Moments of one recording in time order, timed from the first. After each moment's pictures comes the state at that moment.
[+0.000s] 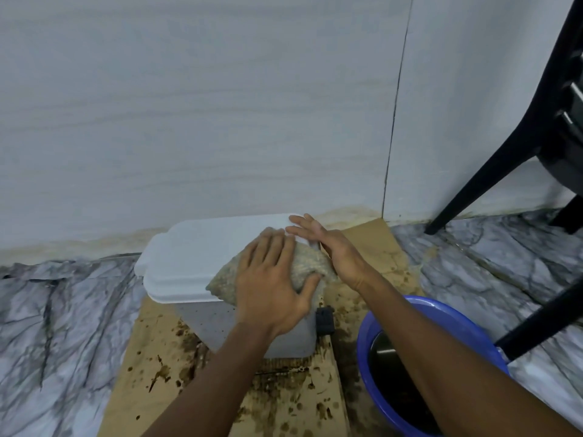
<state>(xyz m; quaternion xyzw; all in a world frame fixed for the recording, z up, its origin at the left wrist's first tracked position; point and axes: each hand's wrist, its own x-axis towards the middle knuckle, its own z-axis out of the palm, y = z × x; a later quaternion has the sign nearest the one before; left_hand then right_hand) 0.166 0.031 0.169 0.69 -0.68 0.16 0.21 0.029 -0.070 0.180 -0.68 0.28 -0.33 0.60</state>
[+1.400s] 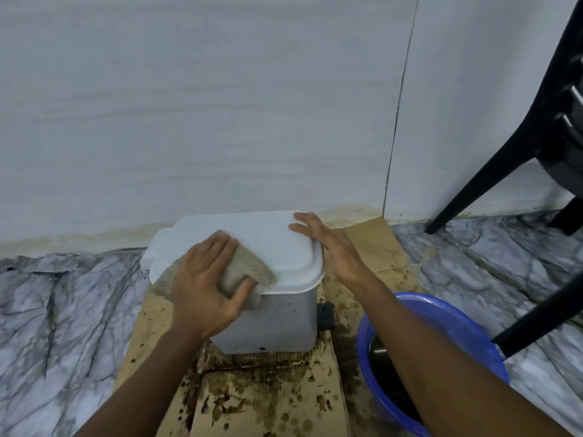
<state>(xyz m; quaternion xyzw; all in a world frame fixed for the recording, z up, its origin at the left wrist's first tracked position) 0.265 0.069 0.163 0.64 -0.68 0.14 0.34 0.035 -0.052 0.180 -0.66 0.32 -0.36 0.58</state>
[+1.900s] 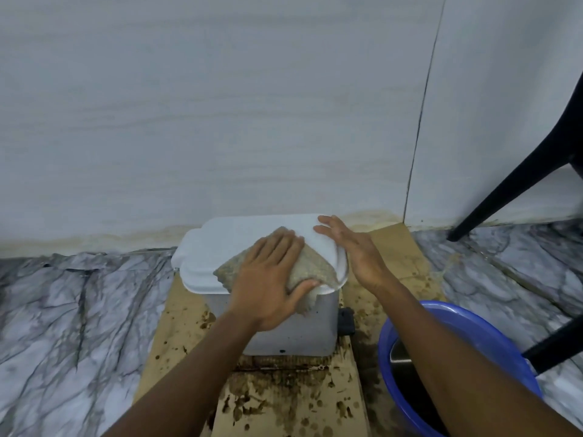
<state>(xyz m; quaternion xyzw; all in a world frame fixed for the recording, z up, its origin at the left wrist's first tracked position) 0.226 0.050 0.180 0.64 -0.74 0.13 0.16 0.038 -0.055 0.182 -0.68 0.32 -0.38 0.55</state>
